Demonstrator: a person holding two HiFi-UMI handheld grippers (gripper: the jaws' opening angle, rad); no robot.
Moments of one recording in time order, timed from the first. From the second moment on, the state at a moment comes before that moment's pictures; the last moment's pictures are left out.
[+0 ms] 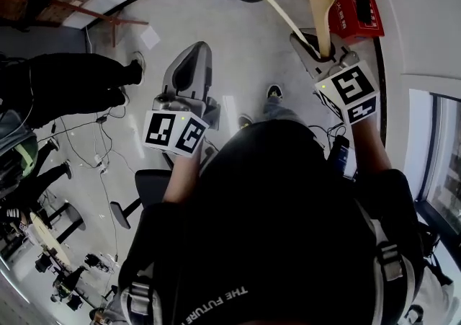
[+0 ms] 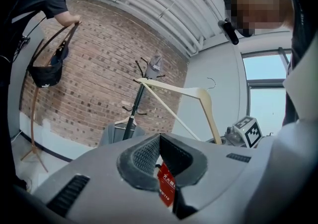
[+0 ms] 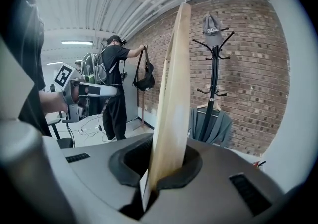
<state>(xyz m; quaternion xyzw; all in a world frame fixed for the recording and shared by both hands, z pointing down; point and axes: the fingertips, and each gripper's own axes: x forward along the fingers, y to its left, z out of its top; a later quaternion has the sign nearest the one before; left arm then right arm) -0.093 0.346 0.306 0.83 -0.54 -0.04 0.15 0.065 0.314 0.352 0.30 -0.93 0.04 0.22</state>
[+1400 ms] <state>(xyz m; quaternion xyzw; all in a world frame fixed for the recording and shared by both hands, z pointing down) -0.090 0.130 0.308 0.84 -0.52 -0.04 0.16 0.059 0.100 0.348 0.32 -0.92 0.04 0.21</state>
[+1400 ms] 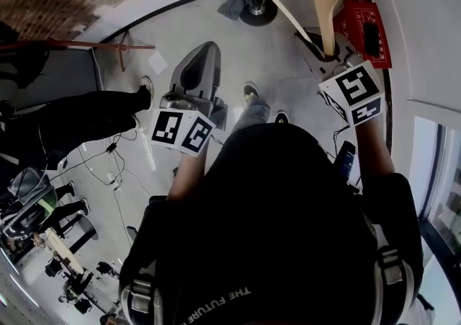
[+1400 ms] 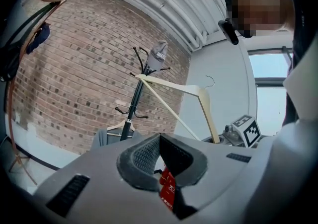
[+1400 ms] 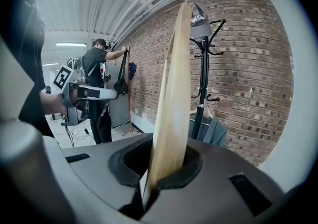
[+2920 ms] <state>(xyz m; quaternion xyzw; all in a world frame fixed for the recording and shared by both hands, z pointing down) -0.156 -0.095 0.322 0.83 -0.53 -0.04 0.17 -0.006 -0.124 0.369 0.29 -0.92 0.03 0.25</state>
